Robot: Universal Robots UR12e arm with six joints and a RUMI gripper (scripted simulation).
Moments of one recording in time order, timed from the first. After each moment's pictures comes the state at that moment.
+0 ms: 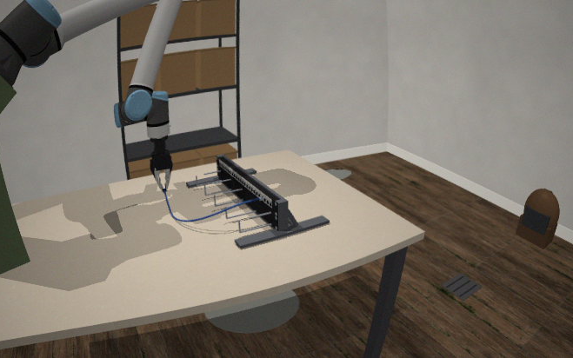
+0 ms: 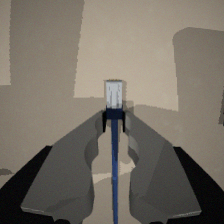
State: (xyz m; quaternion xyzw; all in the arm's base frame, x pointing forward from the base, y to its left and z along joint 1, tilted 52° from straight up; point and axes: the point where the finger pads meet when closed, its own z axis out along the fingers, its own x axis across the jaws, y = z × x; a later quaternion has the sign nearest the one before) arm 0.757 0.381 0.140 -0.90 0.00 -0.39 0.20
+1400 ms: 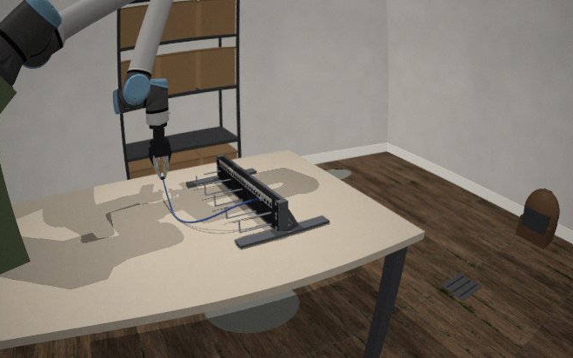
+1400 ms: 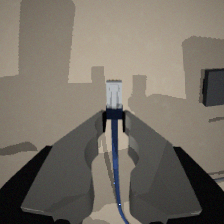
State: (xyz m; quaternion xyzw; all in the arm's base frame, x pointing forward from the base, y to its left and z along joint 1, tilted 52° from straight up) arm 0.722 0.363 0.170 -0.90 0.00 -0.39 0.20
